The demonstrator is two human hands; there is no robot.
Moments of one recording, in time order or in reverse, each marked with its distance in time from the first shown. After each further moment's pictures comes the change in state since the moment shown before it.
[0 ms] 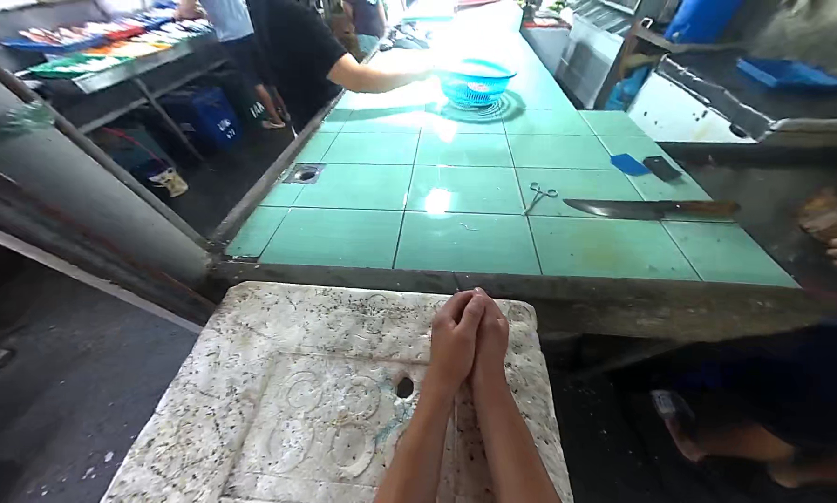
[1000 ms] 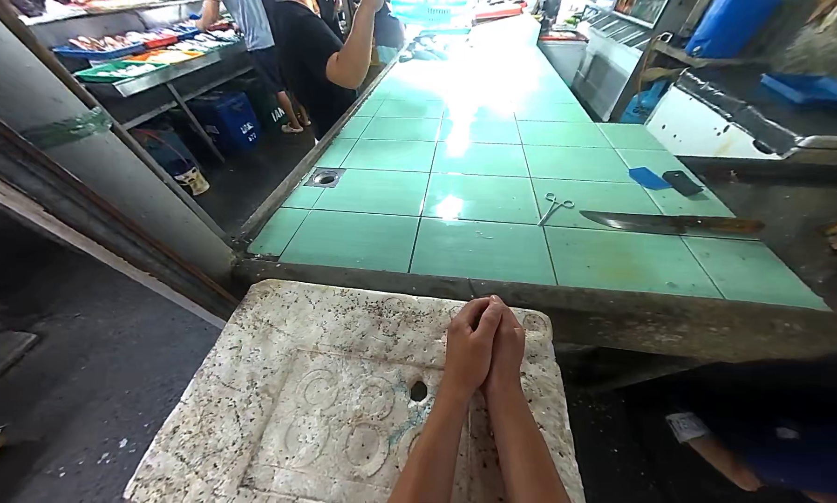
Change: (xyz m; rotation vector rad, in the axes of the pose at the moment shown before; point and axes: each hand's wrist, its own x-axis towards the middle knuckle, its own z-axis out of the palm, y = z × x) left_hand -0.001 -0.001 -0.001 0.002 0.003 -0.008; right_hand -0.002 -0.002 0.003 0.017 0.025 0.015
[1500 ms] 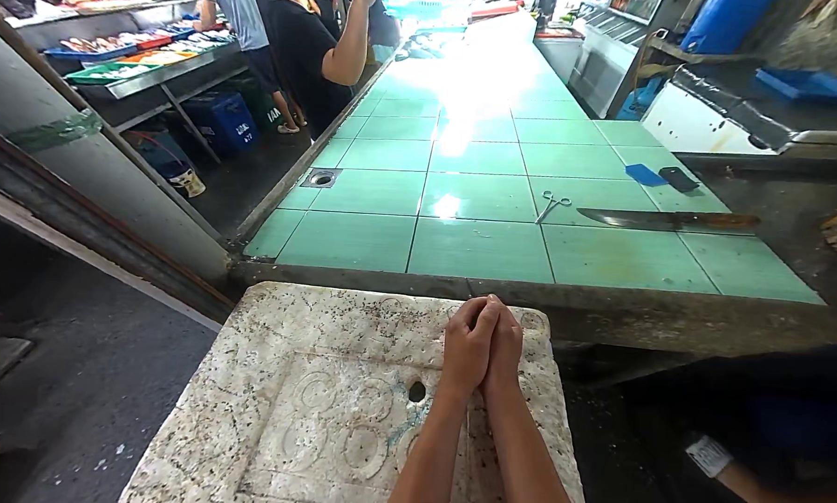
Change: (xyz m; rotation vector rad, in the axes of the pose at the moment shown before) left_hand 0.000 0.001 0.003 -0.009 -0.004 -0.005; right_hand 0.003 -0.001 -0.002 0.017 0.008 -0.003
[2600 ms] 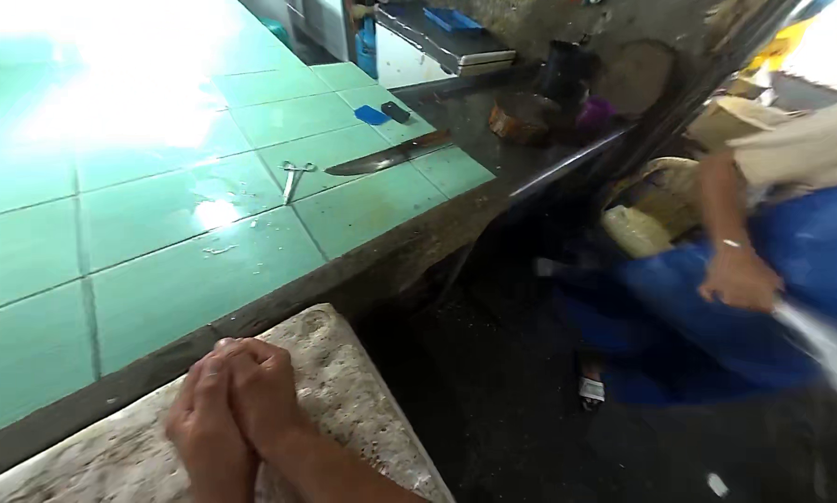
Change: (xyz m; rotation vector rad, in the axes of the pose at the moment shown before) left_hand 0.005 -0.020 -0.004 0.010 0.031 0.132; right_hand 0.007 0.013 -0.003 -0.020 -0.100 0.072
